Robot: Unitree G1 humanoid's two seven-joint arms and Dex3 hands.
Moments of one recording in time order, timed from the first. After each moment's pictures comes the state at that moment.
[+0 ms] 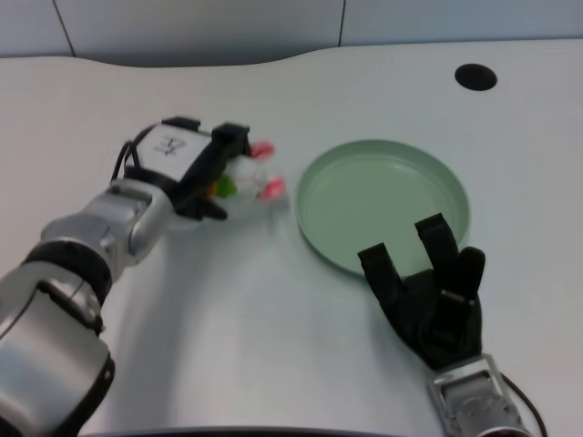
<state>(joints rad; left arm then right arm) -0.97 0.29 -0.61 1.37 0.80 -0.39 0.45 -0.44 0.11 -0.56 1.08 0.68 -0.01 1.15</state>
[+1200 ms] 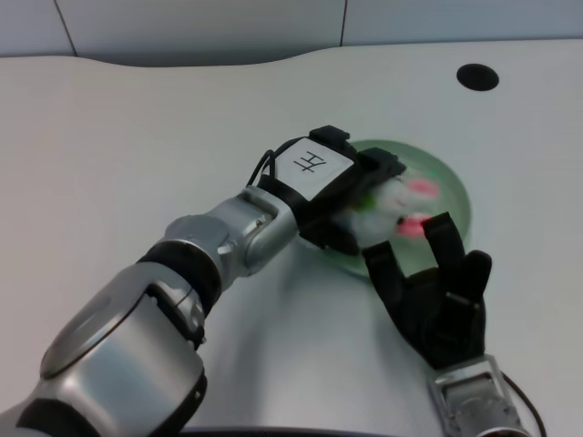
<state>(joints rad) -1.02 0.02 -0.68 1.37 0.86 -0.41 0.42 -0.43 0.11 -0.56 1.09 0.72 -0.06 1.19</state>
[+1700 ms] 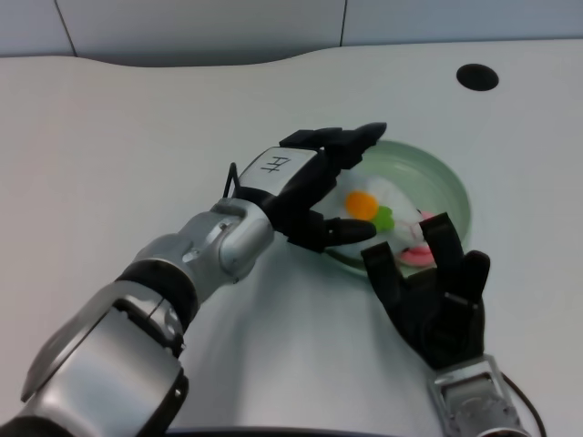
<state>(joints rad) -0.94 0.06 -0.48 1.36 0.64 -0.57 0.32 -0.43 0.11 -0.55 1.09 0.71 -0.05 1.19</state>
